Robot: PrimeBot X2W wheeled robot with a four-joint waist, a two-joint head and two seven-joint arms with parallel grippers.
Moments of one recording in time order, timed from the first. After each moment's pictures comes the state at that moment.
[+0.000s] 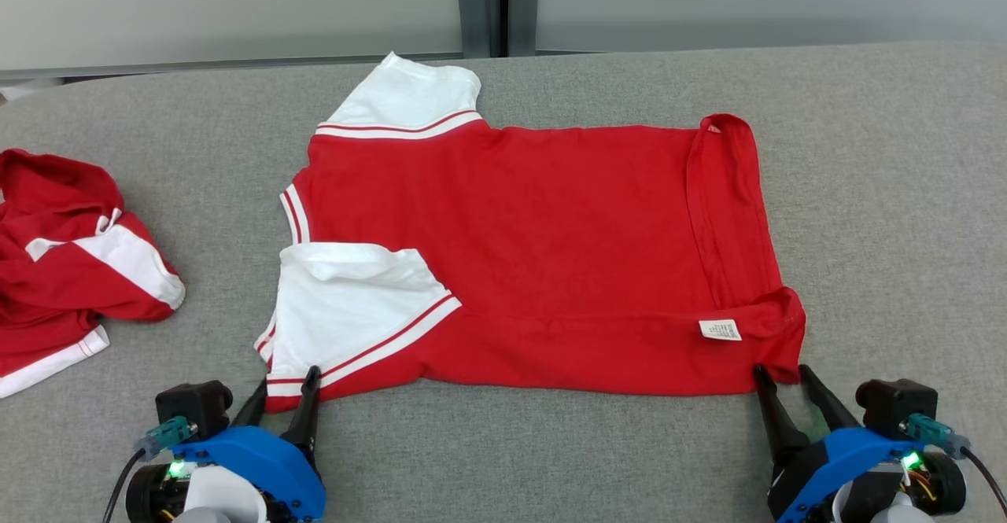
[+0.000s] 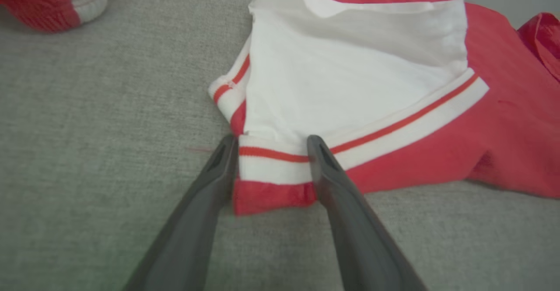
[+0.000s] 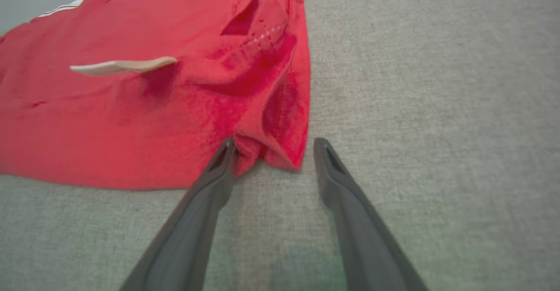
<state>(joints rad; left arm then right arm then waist) -0.17 0.21 -0.21 0.50 -0.53 -0.12 0.00 -0.12 -0.09 0.00 0.41 0.26 0.13 -0.05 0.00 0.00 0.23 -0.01</state>
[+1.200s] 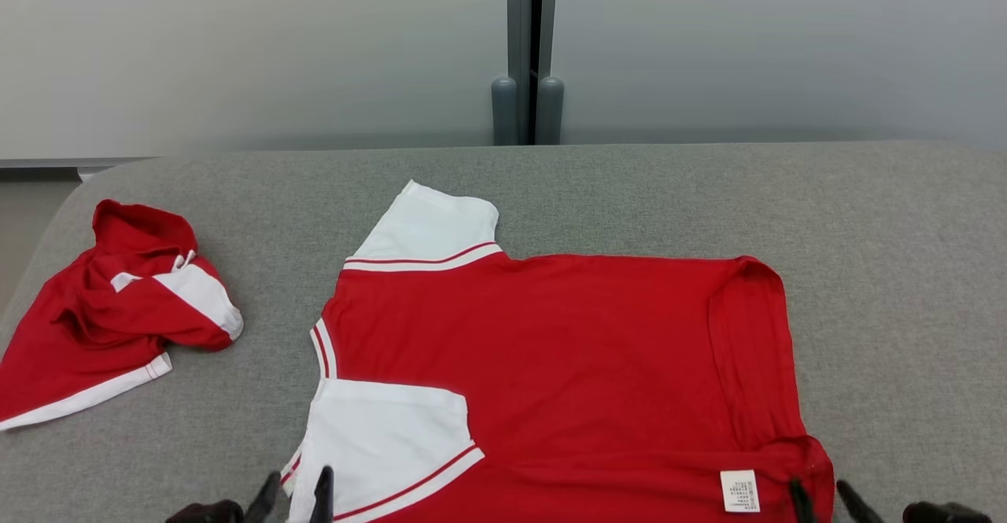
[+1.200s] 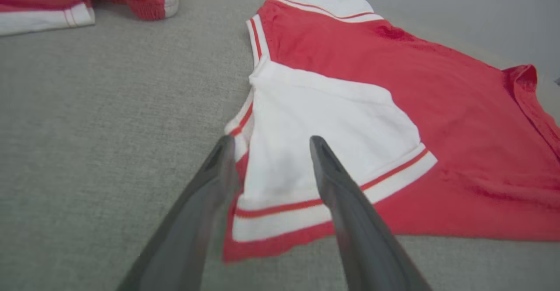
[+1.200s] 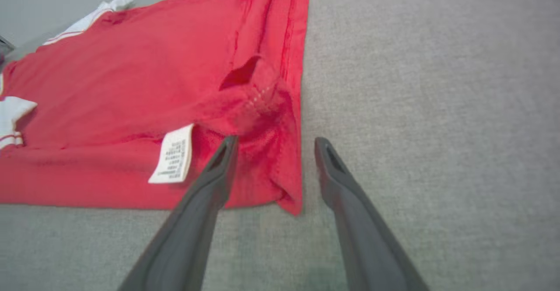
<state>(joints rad) 0.15 0.24 -0.29 0.24 -0.57 0.00 -0.03 0.18 -0.16 0.02 0.31 0.40 0.13 -0.05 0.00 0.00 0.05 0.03</state>
